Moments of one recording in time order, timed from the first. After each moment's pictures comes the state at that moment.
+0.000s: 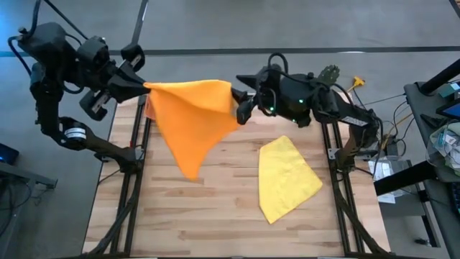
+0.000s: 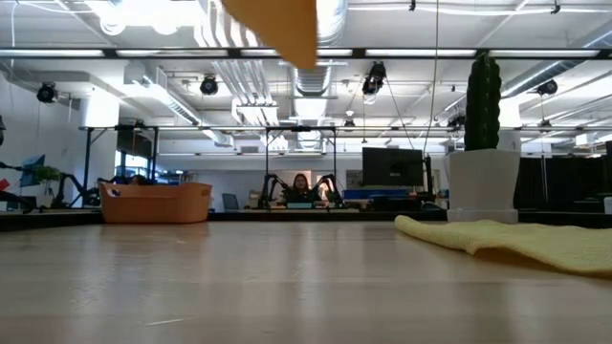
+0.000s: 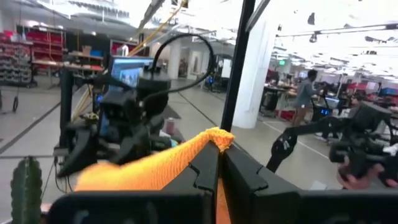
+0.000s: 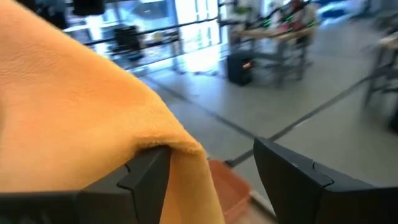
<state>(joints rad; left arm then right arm) 0.29 1.31 2.36 -0.87 0.59 -0.20 0.07 1.79 2.35 -0.71 0.59 0.22</state>
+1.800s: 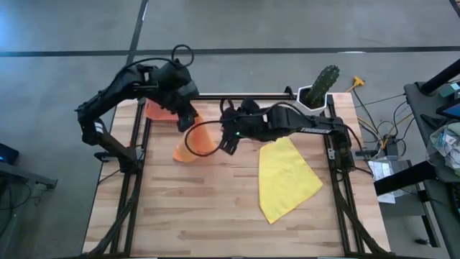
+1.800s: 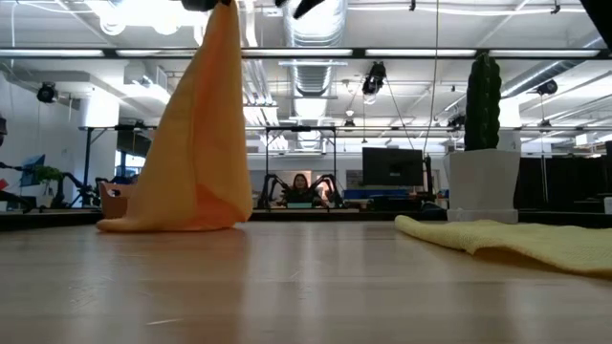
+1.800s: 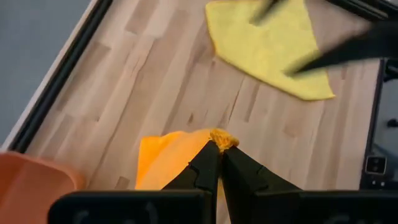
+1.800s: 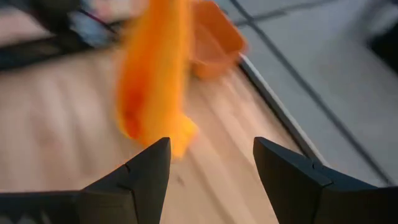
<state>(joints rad) 0.32 1.50 2.03 -1.48 0.11 -0.14 0.06 2.01 2.35 -1.18 0.48 0.30</state>
